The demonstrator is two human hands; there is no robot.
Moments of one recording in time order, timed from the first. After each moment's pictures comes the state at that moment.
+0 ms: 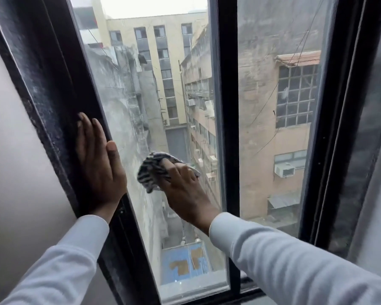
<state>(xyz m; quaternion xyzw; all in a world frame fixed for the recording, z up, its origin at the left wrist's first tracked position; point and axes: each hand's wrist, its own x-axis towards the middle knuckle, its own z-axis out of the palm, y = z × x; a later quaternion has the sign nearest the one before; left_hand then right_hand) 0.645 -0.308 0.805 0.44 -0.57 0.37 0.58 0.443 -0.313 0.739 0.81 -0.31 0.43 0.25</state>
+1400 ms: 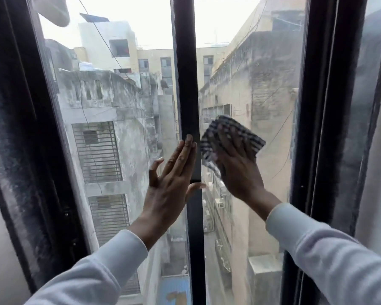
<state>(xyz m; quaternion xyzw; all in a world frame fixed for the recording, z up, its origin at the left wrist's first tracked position) 0.420 -0.339 0.821 0.51 -0.62 0.52 0.28 0.215 -0.400 0.843 0.75 -0.42 0.41 0.29</state>
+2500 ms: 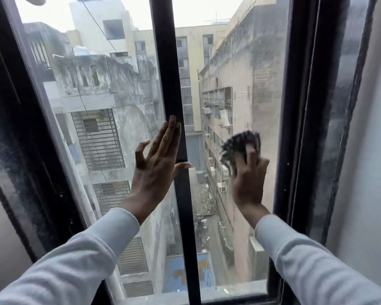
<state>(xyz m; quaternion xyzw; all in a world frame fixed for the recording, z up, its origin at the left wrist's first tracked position) 0.414 -0.331 0.824 0.55 -0.61 0.52 0.23 0.179 -0.391 0.761 0.61 -0.54 0.53 0.23</state>
